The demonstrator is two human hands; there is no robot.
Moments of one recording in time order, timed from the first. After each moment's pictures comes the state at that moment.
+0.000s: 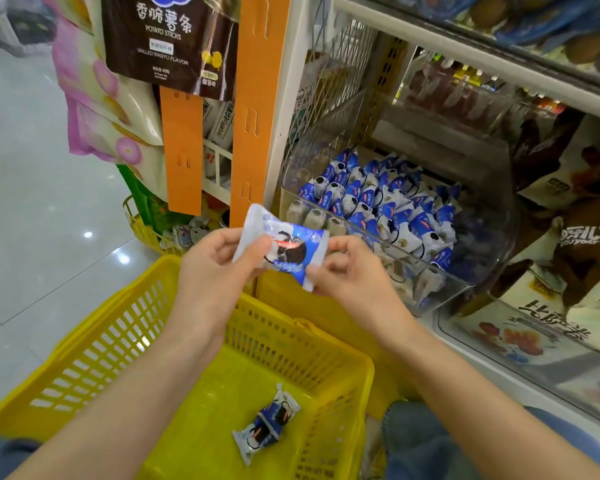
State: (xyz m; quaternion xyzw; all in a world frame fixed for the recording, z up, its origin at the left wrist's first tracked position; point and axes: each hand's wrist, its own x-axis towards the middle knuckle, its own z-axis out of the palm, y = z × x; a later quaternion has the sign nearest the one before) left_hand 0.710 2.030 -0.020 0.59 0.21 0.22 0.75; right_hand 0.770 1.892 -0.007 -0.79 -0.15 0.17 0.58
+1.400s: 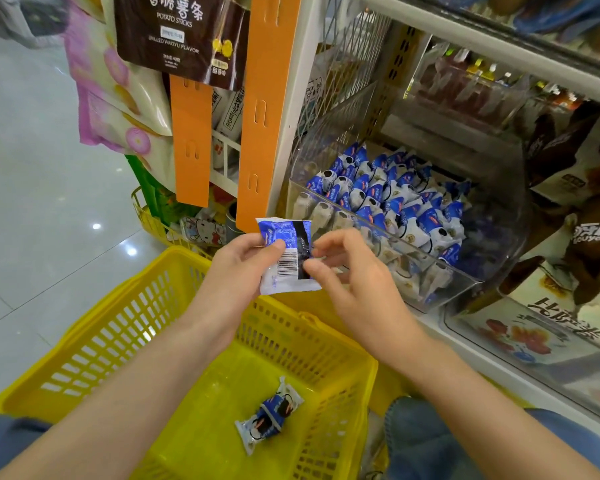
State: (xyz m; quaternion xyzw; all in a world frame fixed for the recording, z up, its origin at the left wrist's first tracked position) left_hand 0.711 2.026 -0.027 0.60 0.22 0.08 0.76; right_hand 0.753 1.884 -0.007 -0.84 -0.32 0.03 0.44
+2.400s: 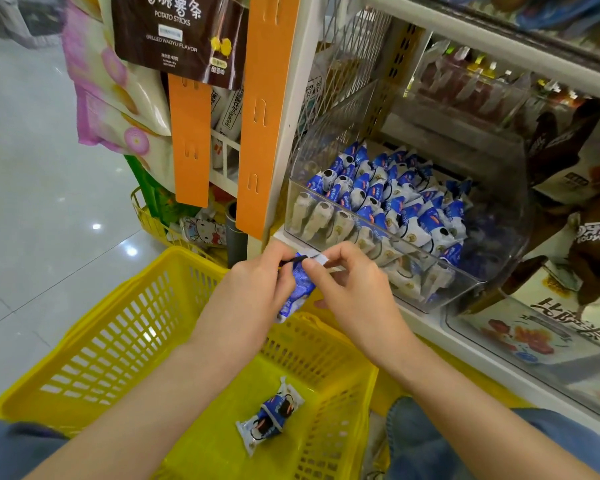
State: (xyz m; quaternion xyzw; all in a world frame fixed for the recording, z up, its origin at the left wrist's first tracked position) left_hand 0.698 2.018 -0.037 0.91 0.05 0.22 0.36; right_hand 0.753 1.893 -0.019 -0.85 -0.18 0.09 0.50
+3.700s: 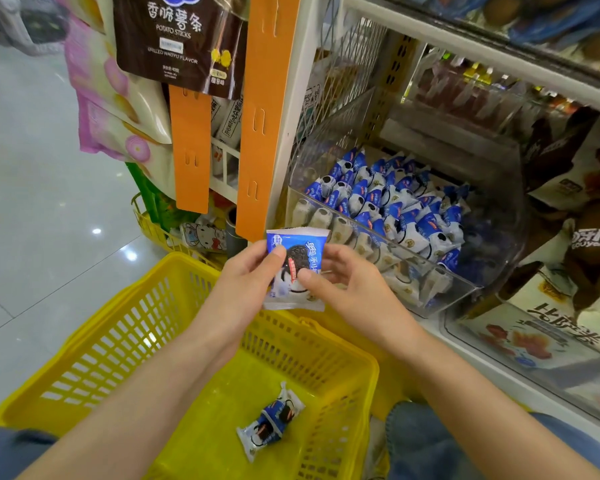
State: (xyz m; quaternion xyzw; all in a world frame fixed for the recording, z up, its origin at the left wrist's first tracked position) left_hand 0.709 2.023 -0.030 0.61 0.15 0.07 0.77; right_hand 0.762 1.892 -0.007 -0.80 -0.20 0.17 0.53
